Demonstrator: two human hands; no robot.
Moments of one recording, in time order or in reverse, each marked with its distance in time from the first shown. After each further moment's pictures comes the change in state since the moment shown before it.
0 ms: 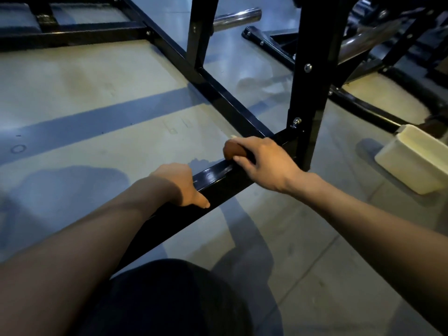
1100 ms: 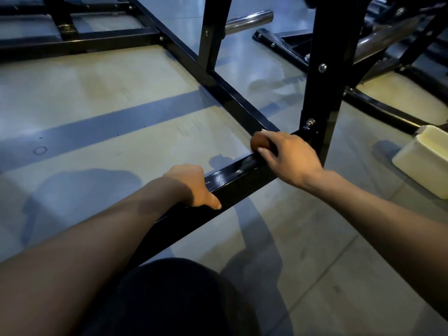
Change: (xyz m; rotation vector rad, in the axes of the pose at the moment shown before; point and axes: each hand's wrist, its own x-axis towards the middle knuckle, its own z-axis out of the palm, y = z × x) left_hand 0.001 -0.006 0.003 -0.044 0.002 0.000; right_hand 0.001 0.009 -0.007 -0.141 0.128 0.148
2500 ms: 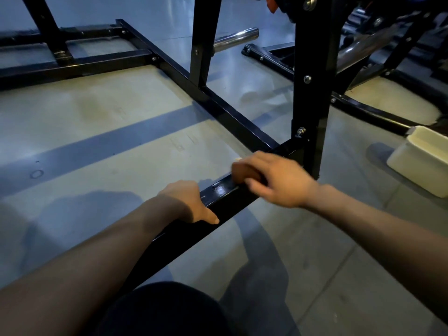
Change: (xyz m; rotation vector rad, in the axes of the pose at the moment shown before) left_hand 0.001 0.003 0.002 0.005 0.006 -0.029; right_hand -0.019 -0.006 -0.006 0.055 -0.107 -0.331
